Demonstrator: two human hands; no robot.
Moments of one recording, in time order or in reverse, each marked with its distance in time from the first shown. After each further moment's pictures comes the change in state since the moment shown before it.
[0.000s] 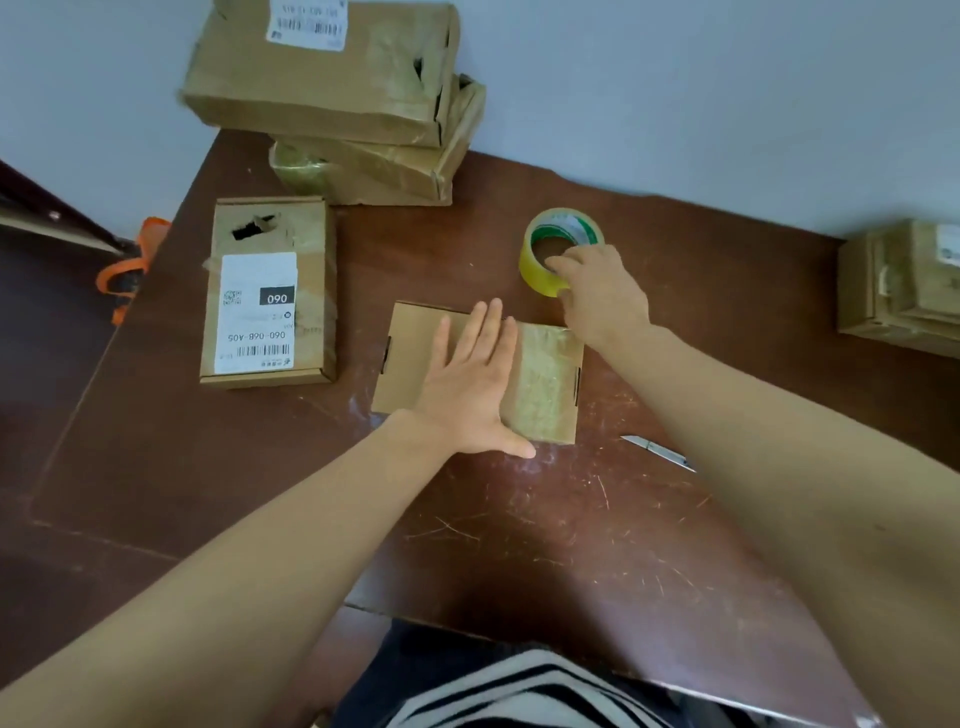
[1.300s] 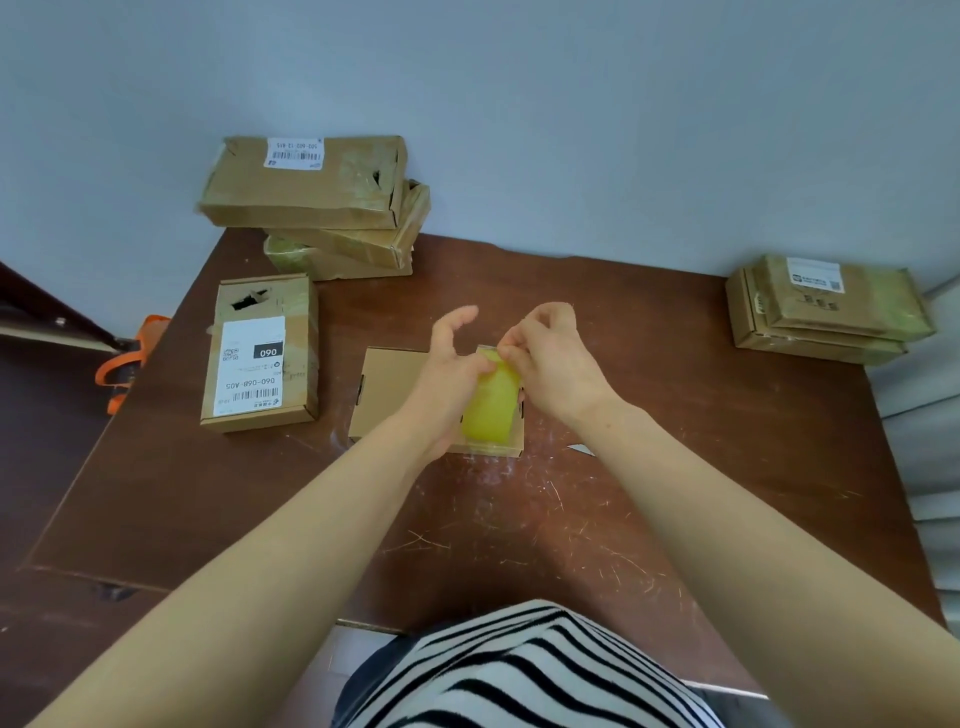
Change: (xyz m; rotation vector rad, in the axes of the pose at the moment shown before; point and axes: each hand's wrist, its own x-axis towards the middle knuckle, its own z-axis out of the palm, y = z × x) left_hand -0.043 0.062 -0.083 -1.691 0.173 -0.253; right_hand -0.121 -0.031 -0.064 0.540 0.067 0.067
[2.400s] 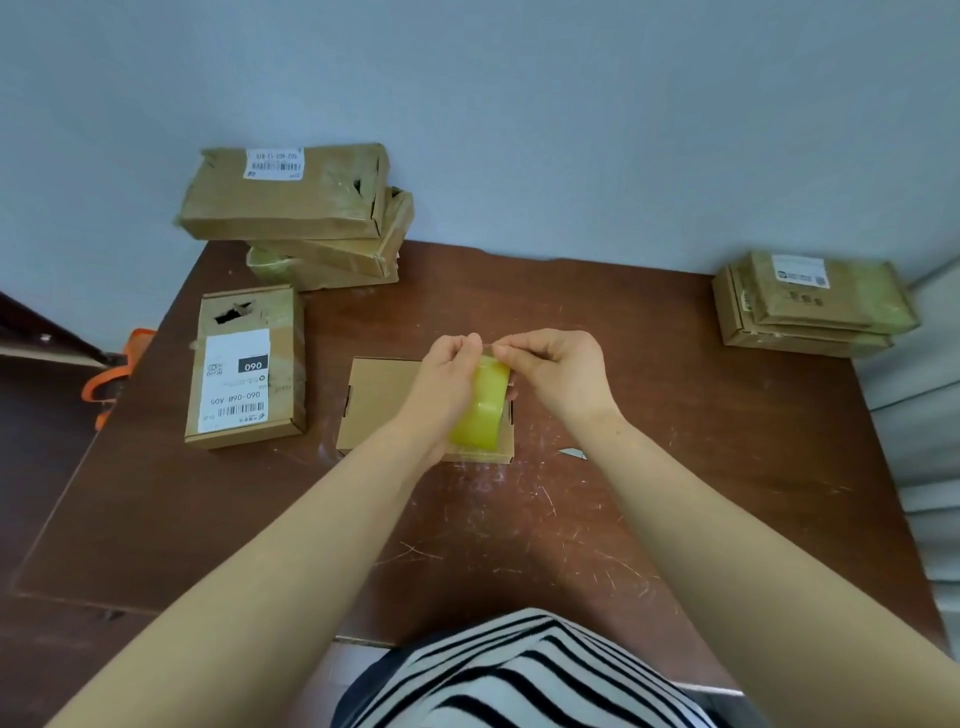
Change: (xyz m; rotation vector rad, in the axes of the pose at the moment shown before) left_hand 0.001 0.004 0.016 0.050 0.072 -0.011; right_hand 0.000 0.022 0.006 0.595 0.195 0.059
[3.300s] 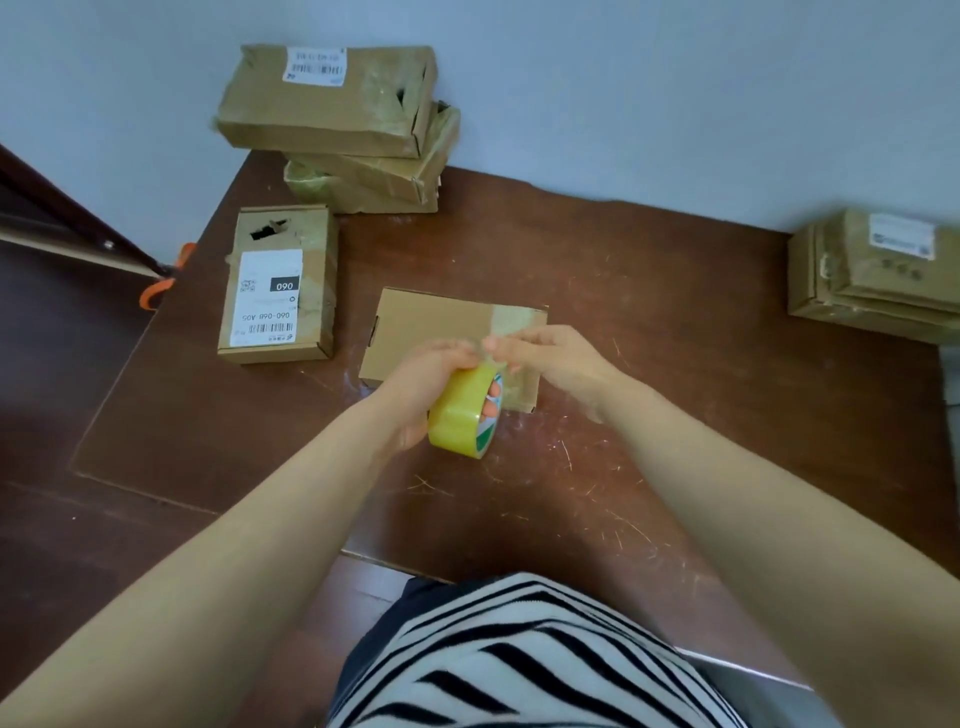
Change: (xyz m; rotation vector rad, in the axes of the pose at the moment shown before) left_hand -0.014 -0.037 -0.039 -0.165 -0.070 -0.292; right_hand 0.002 0.033 0.012 -0.027 -0.551 0.299
